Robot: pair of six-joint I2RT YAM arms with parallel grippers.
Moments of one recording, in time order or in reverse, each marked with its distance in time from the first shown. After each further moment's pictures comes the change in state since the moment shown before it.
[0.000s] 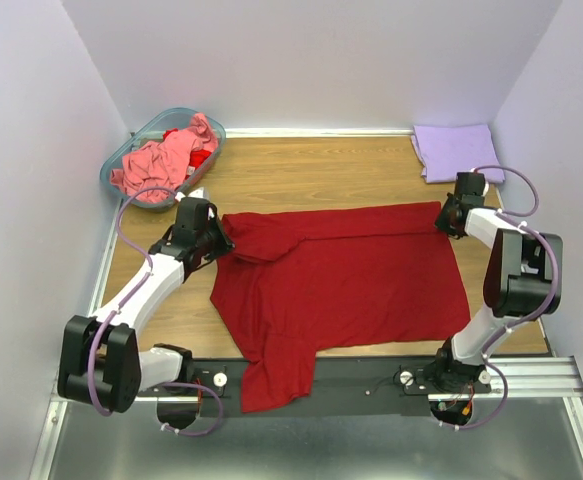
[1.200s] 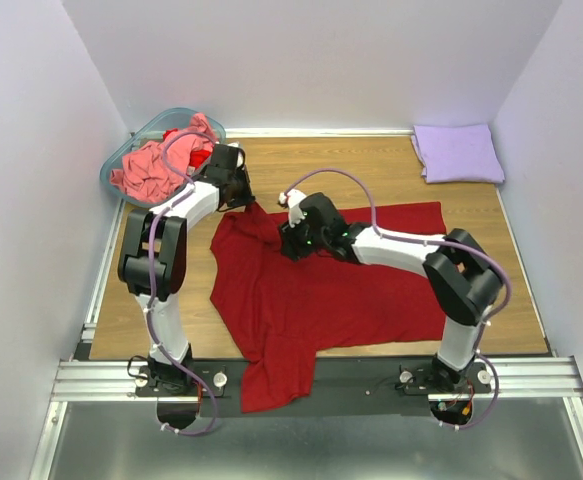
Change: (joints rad) left arm 0.000 0.682 0.610 0.039 0.034 0.168; right arm 0.924 0.090 0.137 0.187 -0.245 -0.237
